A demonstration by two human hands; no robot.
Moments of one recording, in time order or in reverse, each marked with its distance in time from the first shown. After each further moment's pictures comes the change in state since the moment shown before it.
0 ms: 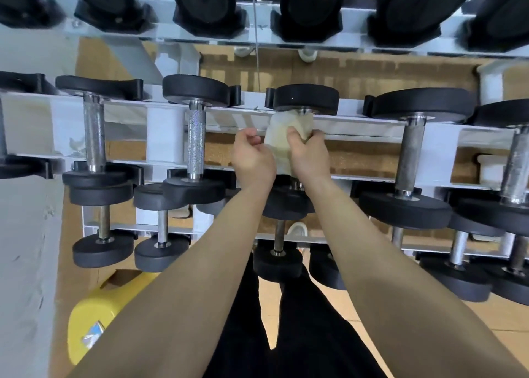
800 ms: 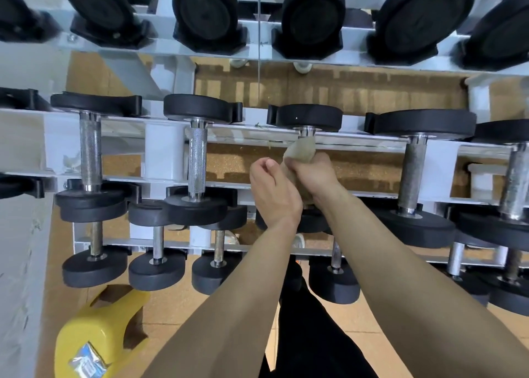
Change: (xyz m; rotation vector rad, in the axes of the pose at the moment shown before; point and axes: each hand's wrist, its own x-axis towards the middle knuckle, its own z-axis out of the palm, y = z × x) left_hand -0.037 -0.004 0.022 -0.057 0.047 -0.050; right_hand 0.009 -0.010 -0.007 0.045 -0.119 0.195
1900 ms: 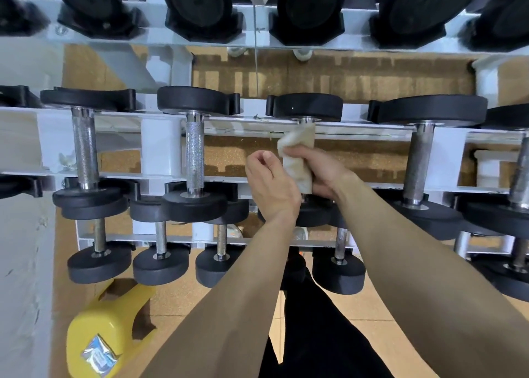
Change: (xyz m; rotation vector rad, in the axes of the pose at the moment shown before) left_hand 0.006 -0.005 0.001 0.036 0.015 -0.005; right_hand 0.016 0.010 -0.015 0.400 -0.459 0.171
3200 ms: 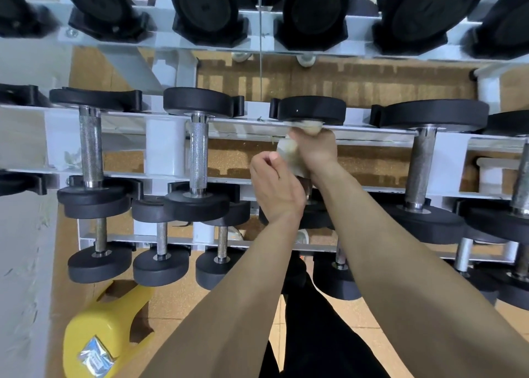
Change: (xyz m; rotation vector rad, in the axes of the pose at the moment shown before) left_hand -0.003 0.005 0.000 0.027 0.002 0.029; right_hand 0.016 -0.019 0.030 -0.264 0.543 -0.265
